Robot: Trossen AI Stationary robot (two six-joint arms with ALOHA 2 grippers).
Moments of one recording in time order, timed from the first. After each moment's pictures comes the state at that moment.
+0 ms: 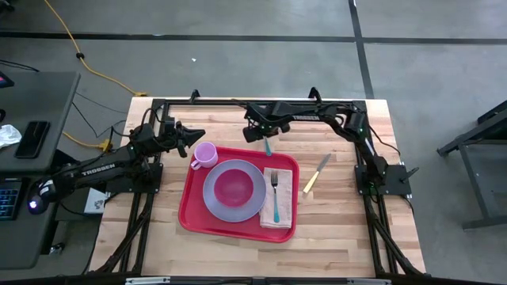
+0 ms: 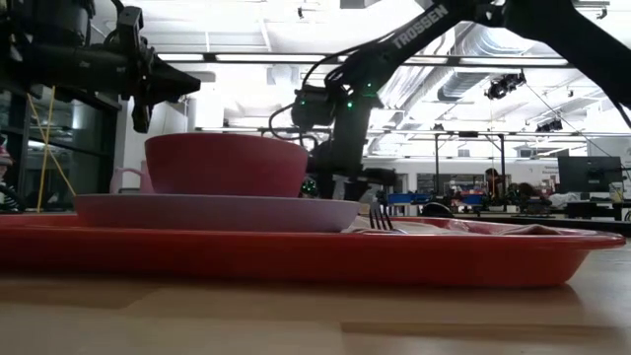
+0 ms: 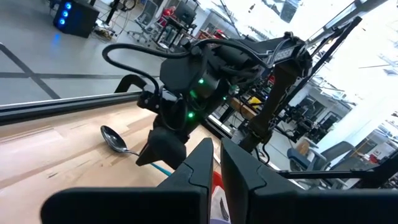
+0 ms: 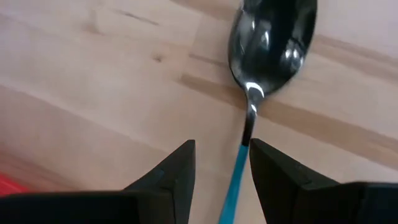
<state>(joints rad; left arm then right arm) 0.50 0.45 0.15 0.35 0.17 -0.58 -0.39 2.20 1.70 -0.78 0.07 0.84</state>
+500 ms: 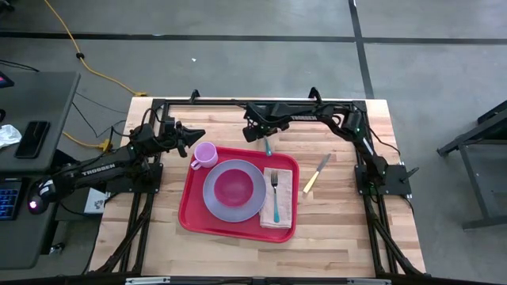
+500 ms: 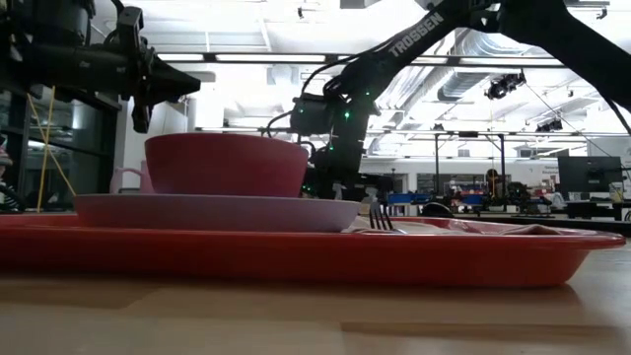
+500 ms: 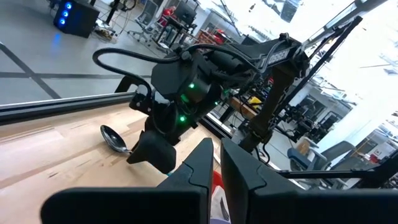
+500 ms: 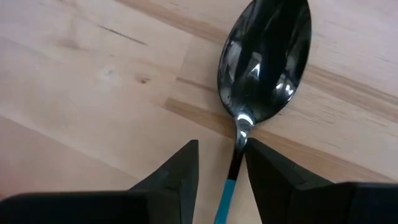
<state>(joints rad) 0.50 0.45 0.15 0.35 0.17 -0.58 -0.40 2.23 1.70 -0.73 0.13 0.78</state>
